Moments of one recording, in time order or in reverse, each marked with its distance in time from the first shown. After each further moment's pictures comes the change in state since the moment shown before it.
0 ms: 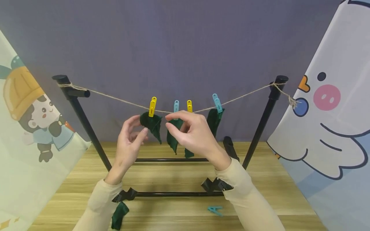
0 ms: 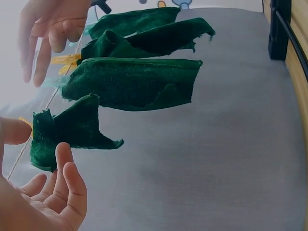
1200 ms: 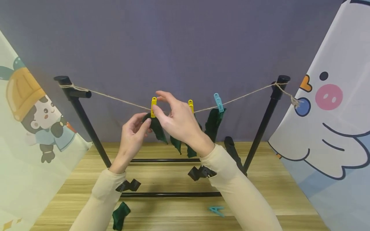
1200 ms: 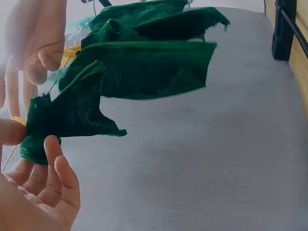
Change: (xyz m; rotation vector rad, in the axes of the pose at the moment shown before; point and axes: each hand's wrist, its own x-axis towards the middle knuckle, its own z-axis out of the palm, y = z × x) left_hand 0.029 0.006 0.006 -0.004 -0.018 0.046; right_hand 0.048 -0.016 0.025 0.019 -0.042 0.143
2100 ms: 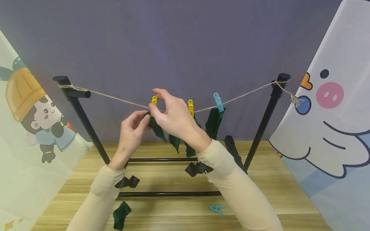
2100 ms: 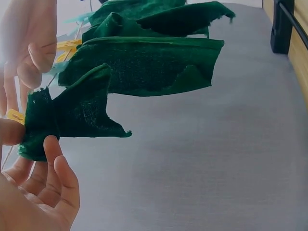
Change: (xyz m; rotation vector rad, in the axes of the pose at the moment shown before) left_hand 0.008 0.004 -0.002 0.028 0.002 -0.008; right_hand 0.011 -0.009 0.001 -0.104 -0.025 0.015
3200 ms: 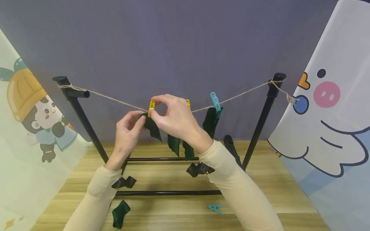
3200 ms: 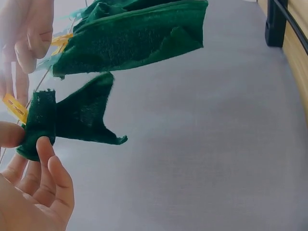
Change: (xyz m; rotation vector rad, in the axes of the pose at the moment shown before) left_hand -0.005 -0.002 -0.005 -0.013 0.039 0.044; right_hand -0.010 -0.001 -0.009 -0.078 0.048 -0.069
